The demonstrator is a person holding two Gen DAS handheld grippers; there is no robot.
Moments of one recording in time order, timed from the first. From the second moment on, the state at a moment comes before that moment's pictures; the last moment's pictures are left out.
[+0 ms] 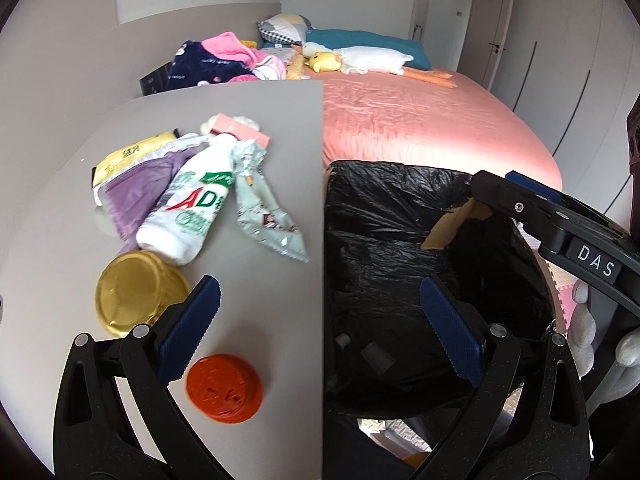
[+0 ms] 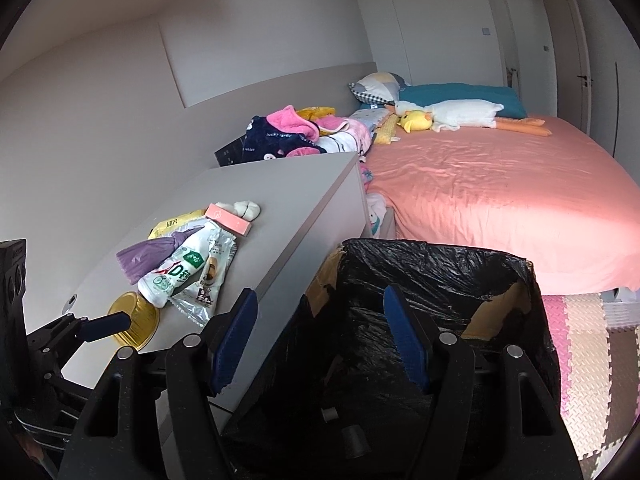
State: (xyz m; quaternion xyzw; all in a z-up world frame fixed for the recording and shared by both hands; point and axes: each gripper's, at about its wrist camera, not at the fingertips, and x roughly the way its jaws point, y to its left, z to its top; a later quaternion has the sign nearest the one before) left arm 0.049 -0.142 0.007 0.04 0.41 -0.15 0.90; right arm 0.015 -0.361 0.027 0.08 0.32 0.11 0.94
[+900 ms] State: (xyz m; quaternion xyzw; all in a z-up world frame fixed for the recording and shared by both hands) left arm 0.030 -0.077 -0.021 0.02 0.45 -0.08 0.89; right arm 0.018 -0.297 0.012 0.05 0.35 0.17 0.92
